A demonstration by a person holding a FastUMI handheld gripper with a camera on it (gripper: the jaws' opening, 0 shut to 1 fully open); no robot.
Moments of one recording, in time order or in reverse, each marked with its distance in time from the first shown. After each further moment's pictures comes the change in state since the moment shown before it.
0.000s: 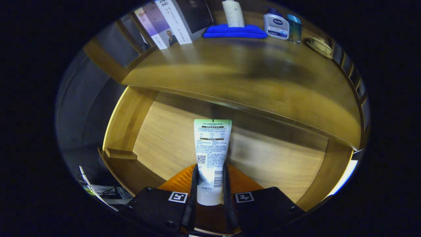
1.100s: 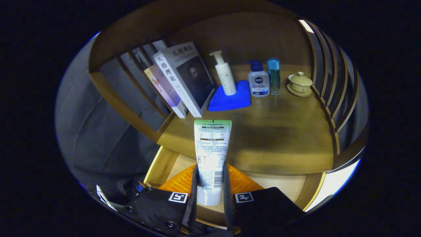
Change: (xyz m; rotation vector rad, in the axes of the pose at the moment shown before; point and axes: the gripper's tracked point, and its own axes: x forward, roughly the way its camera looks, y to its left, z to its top) arm -0.113 -0.015 0.123 0.162 -0.397 0.130
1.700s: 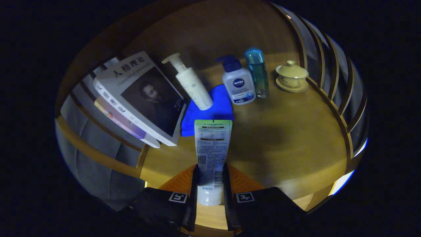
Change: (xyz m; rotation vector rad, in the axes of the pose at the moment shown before) arm 0.085 -0.050 0.034 0.211 -0.021 -0.105
